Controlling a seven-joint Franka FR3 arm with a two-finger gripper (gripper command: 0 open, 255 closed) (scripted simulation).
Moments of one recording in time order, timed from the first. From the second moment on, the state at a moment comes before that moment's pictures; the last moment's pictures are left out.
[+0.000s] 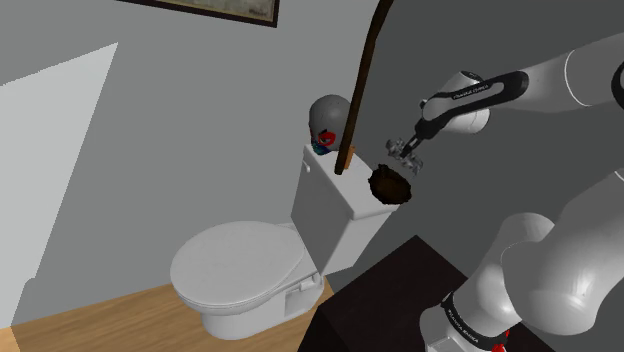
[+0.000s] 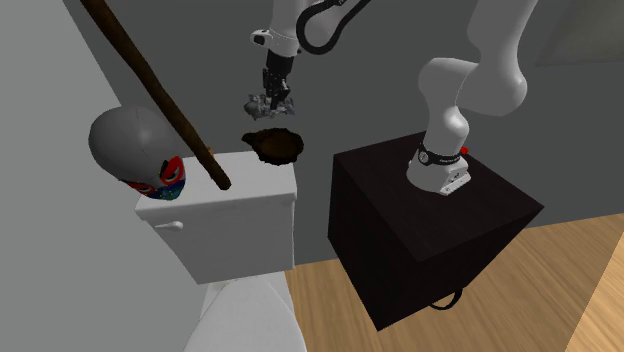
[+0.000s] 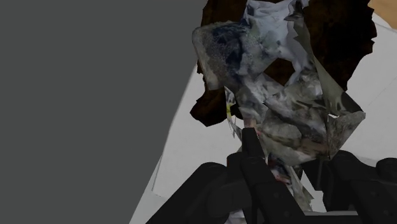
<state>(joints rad) 0.39 -0.15 -1.00 -2.38 -0.13 2.59 -0.73</state>
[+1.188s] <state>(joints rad) 0.46 0.03 -1.05 -2.42 0.19 2.73 -0.96</state>
